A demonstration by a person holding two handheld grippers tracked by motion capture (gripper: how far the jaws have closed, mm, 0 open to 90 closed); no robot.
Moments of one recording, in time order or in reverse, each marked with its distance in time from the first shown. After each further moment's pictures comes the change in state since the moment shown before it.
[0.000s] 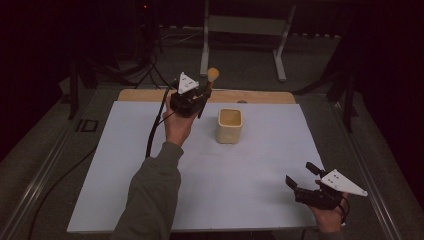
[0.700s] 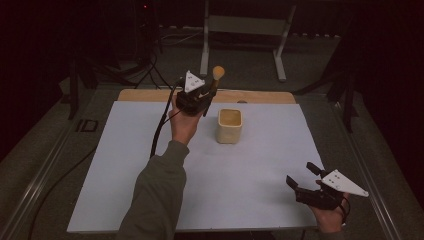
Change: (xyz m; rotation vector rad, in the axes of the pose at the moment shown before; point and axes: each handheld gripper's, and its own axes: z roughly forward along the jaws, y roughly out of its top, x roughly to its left) left arm -0.010 0.006 0.010 -0.021 -0.005 -0.001; right arm -0.001 0.000 -0.001 -0.006 -0.003 0.005
